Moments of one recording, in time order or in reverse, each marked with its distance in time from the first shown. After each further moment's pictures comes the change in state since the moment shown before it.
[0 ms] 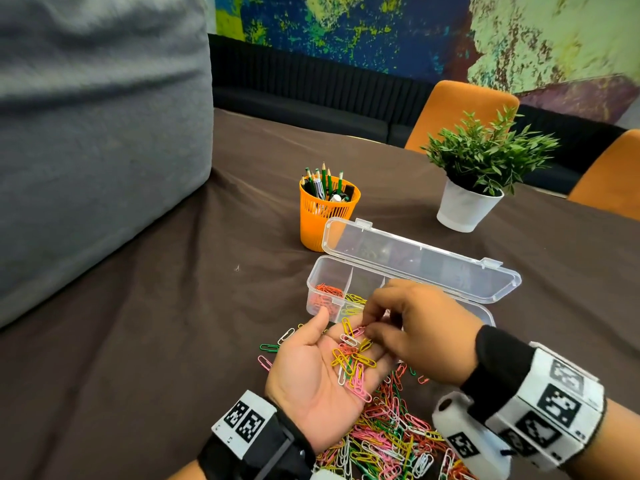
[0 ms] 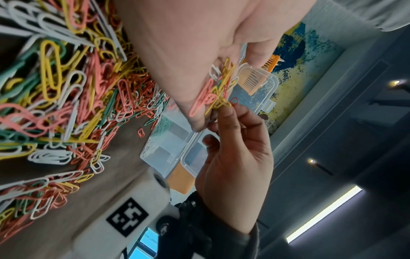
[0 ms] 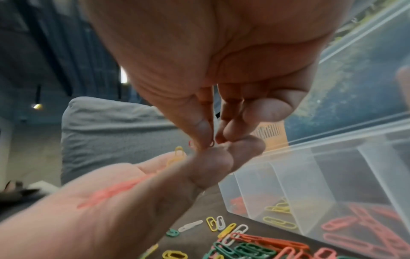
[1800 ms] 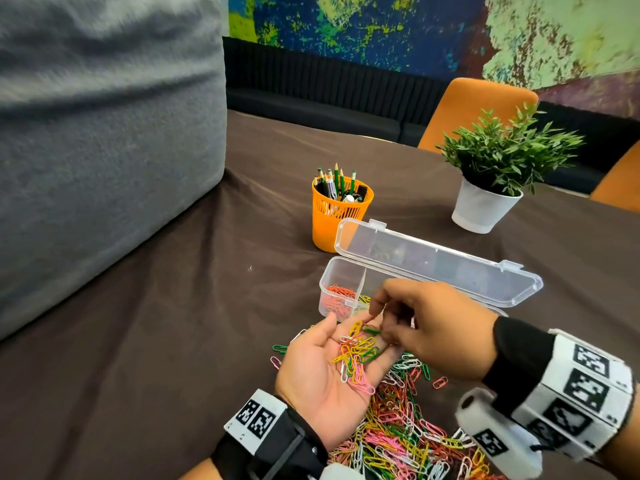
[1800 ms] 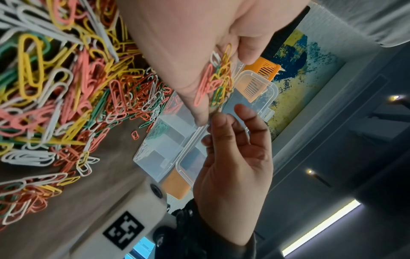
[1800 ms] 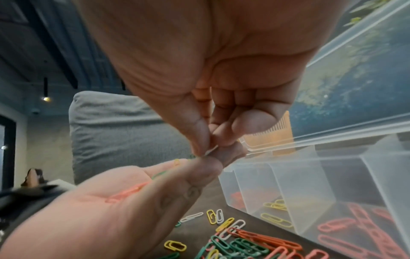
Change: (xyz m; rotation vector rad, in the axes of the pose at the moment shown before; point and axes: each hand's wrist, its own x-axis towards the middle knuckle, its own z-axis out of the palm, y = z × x) left_hand 0.000 0.006 0.003 0.018 0.103 0.068; right_hand 0.007 -0.002 -0.006 0.083 -0.102 -0.032
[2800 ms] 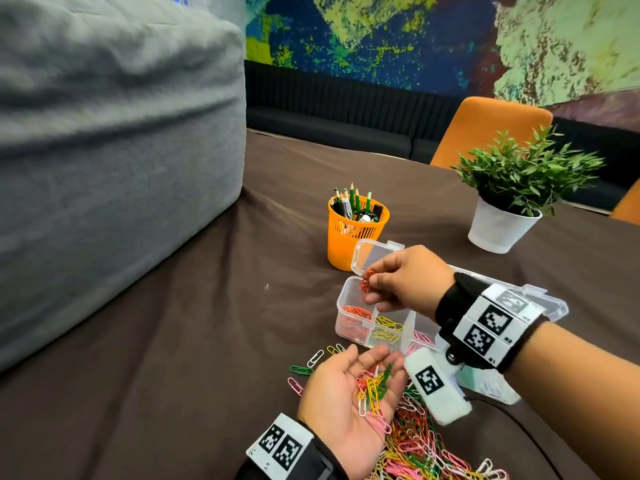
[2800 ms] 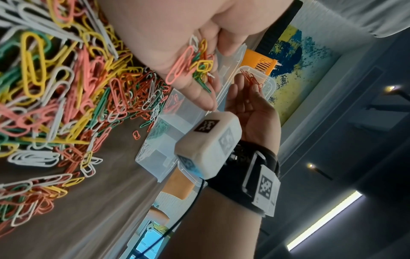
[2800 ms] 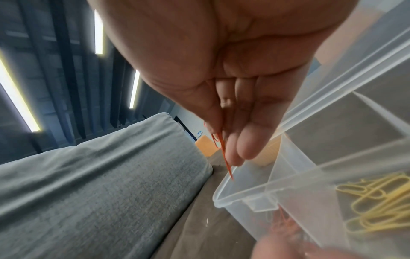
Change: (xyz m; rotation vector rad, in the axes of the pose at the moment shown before) left_hand -0.004 -0.001 0.010 -0.022 0.283 -0.028; right_hand 0.086 -0.010 -0.007 0.722 0.142 0.416
